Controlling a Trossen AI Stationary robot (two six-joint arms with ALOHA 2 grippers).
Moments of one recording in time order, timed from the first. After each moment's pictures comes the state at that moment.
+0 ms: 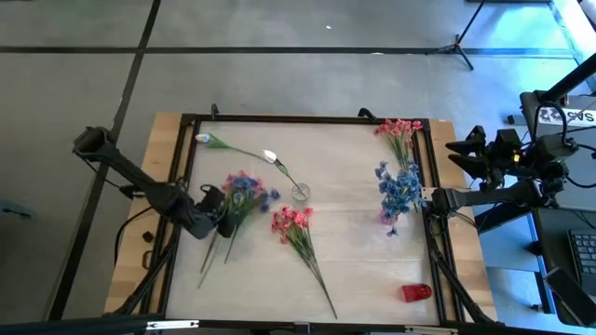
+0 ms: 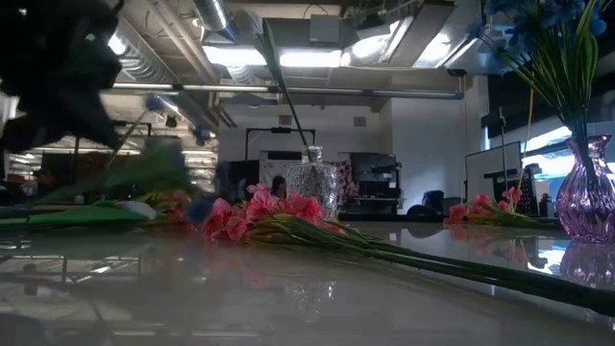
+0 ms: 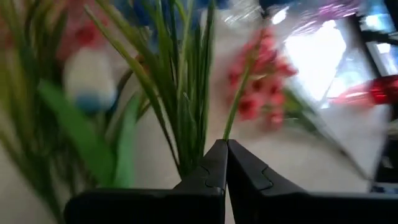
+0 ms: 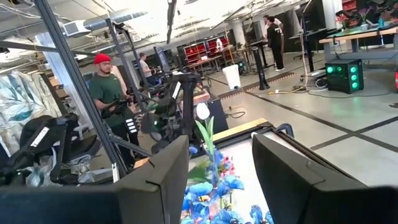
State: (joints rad) left arm -0.57 0.96 0.44 -0.42 -0.57 -1.52; right arm 0.11 0.14 0.99 -0.75 0.24 0.28
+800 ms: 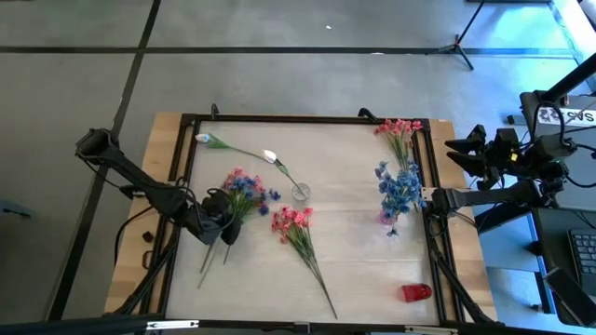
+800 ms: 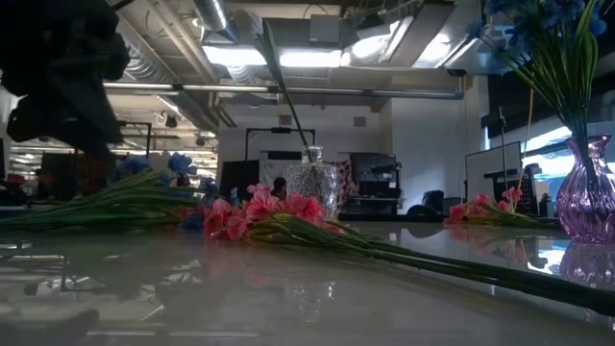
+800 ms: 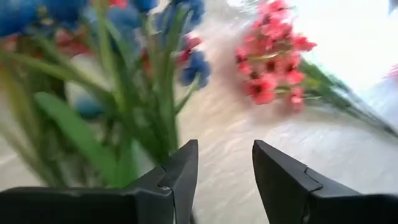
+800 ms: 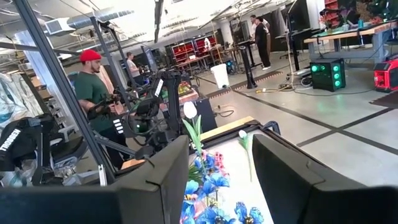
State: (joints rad) left arm -0.56 1.08 0.56 -0.54 -0.52 -1.42; right arm 0.11 0.14 0.99 -0.77 0.29 0.28
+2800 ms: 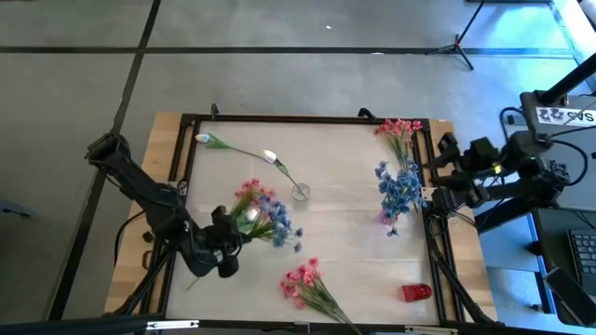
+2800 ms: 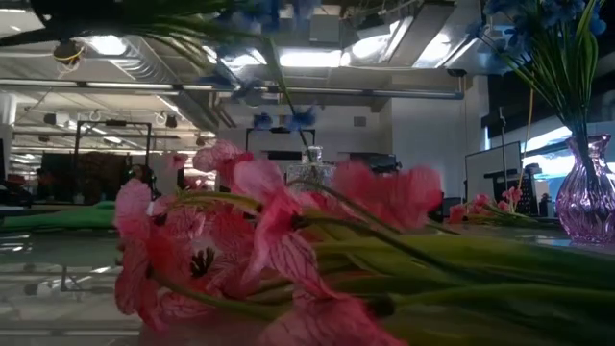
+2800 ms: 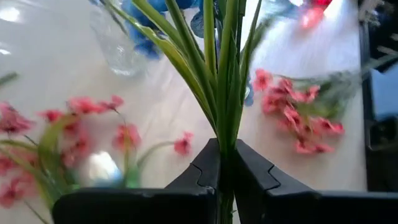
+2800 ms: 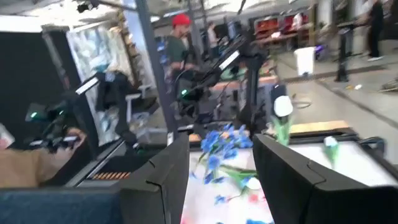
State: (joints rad) left arm -0.75 1.31 0.95 -0.63 -0.70 -0.96; right arm 0.11 0.40 0.99 -0.53 -0.11 0.18
